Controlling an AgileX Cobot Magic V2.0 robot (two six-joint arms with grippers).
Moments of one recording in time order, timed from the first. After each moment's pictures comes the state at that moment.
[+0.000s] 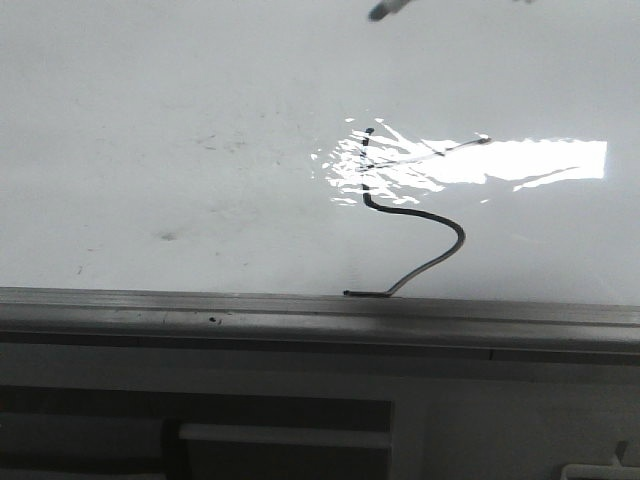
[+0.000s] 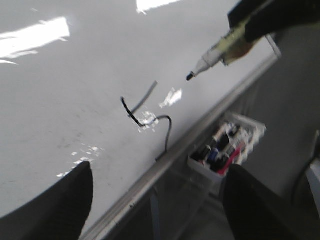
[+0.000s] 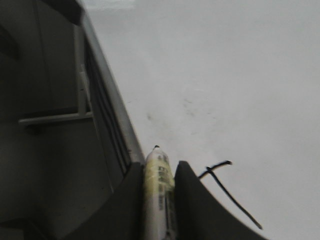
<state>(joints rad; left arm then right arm) -0.77 0.59 -0.52 -0.65 0.44 0.77 0.59 0.81 -0.82 0.48 0.61 -0.87</state>
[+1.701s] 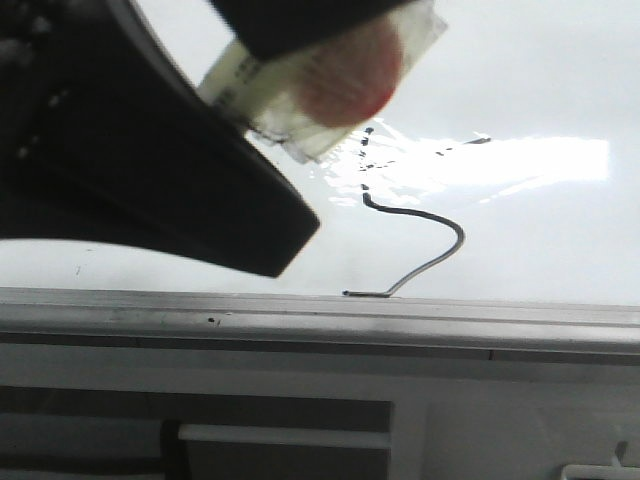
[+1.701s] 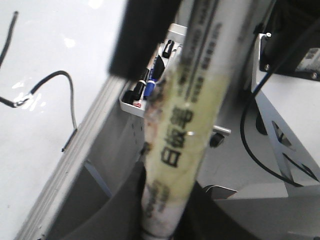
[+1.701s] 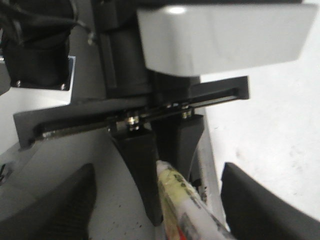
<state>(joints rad) -0.94 1.10 -0.71 -0.75 0.46 0.93 0.85 0.95 -0.82 0.51 0.48 -0.91</state>
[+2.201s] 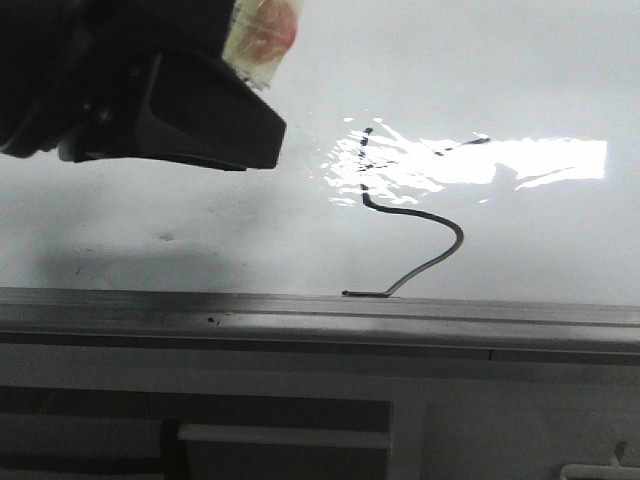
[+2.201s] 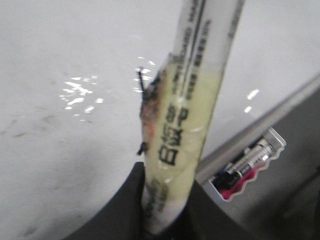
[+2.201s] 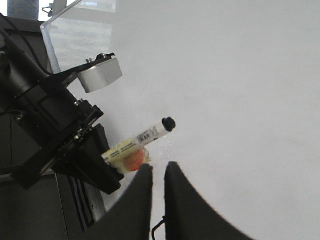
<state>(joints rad) -0.94 1.17 -0.62 -1.06 -0.04 0.75 0.55 0.70 -0.82 0.52 0.46 -0.90</state>
